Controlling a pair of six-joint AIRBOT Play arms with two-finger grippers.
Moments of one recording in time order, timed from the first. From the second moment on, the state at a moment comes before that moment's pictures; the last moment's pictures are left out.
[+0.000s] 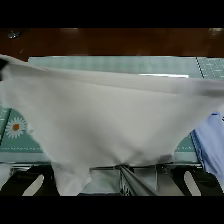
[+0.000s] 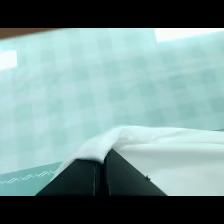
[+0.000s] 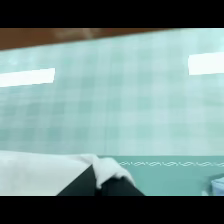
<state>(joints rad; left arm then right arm) -0.11 -0.80 1.38 1.52 -1.27 -1.48 -0.19 -0.56 1.19 -1.20 1.30 1.55</state>
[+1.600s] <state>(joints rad) -0.06 -1.53 1.20 1.45 -1.18 -1.58 -0.24 -1.68 1.32 -1.04 1.25 1.40</state>
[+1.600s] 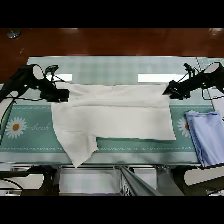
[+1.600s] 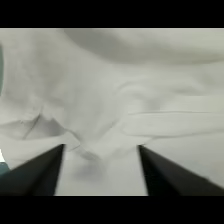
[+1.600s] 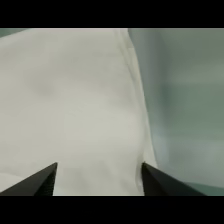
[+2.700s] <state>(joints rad) 0.44 -0.94 0.32 0.90 -1.20 -1.34 -0.36 -0.68 0.40 -0.79 1.01 1.33</state>
